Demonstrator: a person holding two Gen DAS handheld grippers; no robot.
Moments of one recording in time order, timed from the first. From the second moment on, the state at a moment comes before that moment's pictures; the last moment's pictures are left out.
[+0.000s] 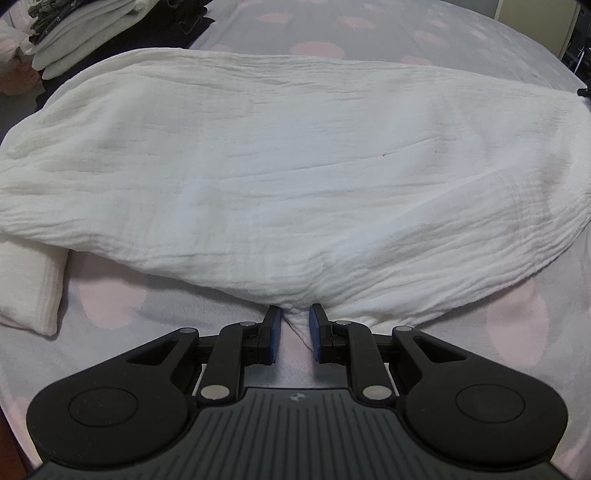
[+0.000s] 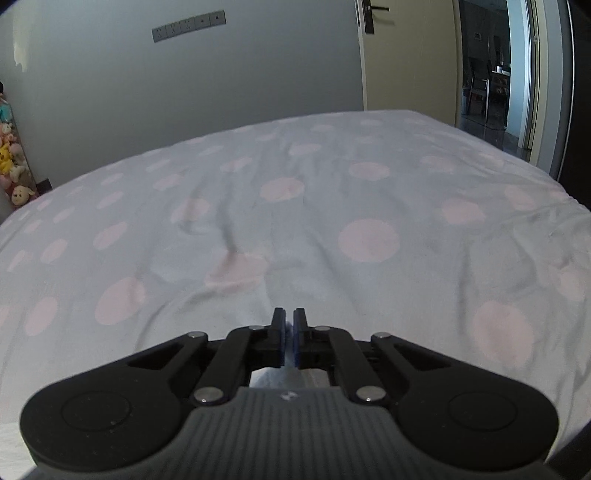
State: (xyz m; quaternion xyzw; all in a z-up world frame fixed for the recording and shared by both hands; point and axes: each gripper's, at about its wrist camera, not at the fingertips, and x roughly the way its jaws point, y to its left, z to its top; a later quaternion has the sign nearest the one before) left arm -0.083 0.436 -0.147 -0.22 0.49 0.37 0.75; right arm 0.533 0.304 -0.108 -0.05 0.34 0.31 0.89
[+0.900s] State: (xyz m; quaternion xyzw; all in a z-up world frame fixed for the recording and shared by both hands) left arm -0.080 0.436 -0.146 -0.23 0.48 0.38 0.76; right arm 0.474 0.253 -0.159 -0.11 0.45 0.33 0.82
